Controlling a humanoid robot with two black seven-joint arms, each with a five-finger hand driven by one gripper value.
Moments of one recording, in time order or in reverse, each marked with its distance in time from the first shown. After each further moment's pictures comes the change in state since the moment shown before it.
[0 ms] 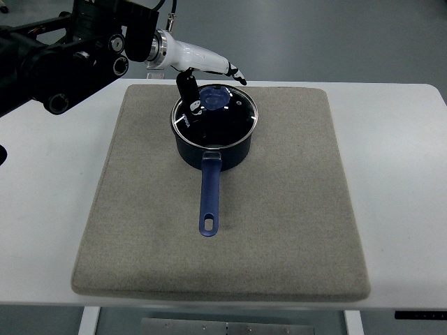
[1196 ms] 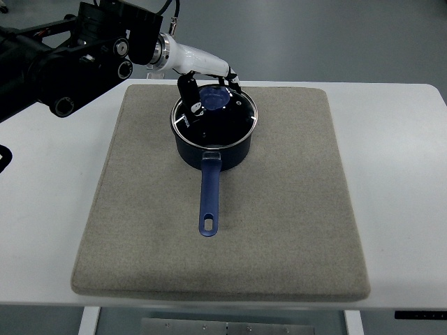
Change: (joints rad) left arm 0.006 -0.018 0.002 0.019 0.027 0.000 0.005; right arm 0.000 0.000 0.001 0.000 0.000 0.000 0.000
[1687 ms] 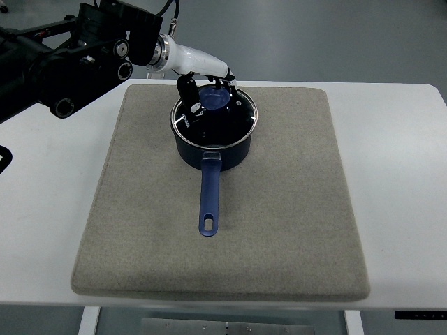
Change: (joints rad) left arm 0.003 0.000 0.000 0.000 0.005 0.000 0.000; right arm 0.000 0.000 -0.001 0.000 0.000 0.000 0.000
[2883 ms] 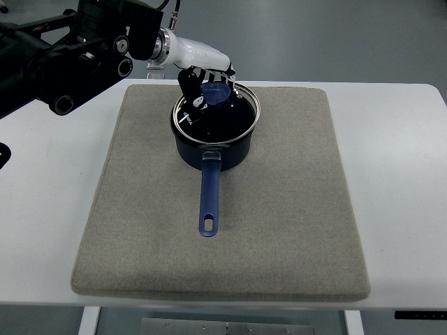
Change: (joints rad) left arm -0.022 0.006 0.000 -0.012 0.020 0.026 -0.001; right arm 0.000 0.000 0.000 0.000 0.000 0.000 0.000
